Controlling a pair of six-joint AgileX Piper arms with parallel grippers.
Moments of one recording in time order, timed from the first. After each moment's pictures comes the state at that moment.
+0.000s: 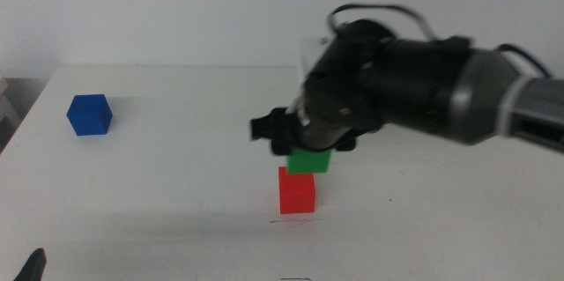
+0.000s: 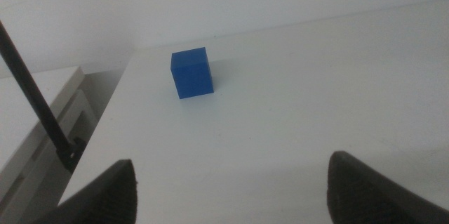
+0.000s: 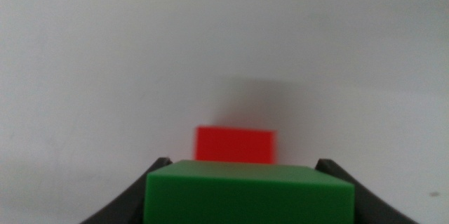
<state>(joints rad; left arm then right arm) 0.00 -0.01 0.03 -0.01 0.23 0.14 0.82 1.83 -1.51 -0.38 0.84 0.92</state>
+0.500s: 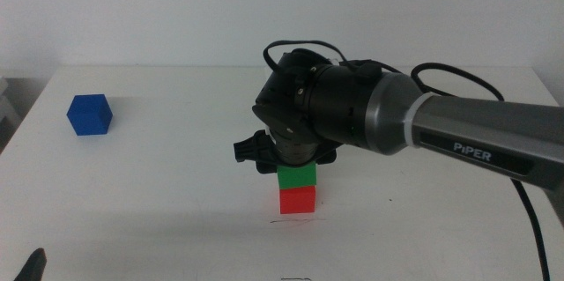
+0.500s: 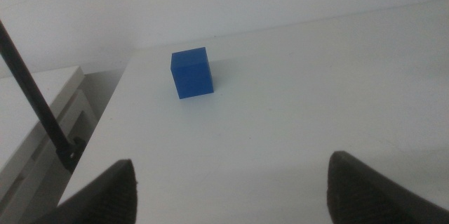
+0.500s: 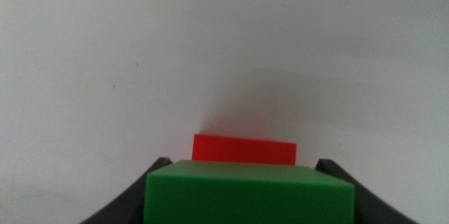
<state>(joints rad) 0.00 -0.01 0.03 -0.01 0.23 0.14 0.86 2.02 -1.66 -0.43 0.95 0.92</state>
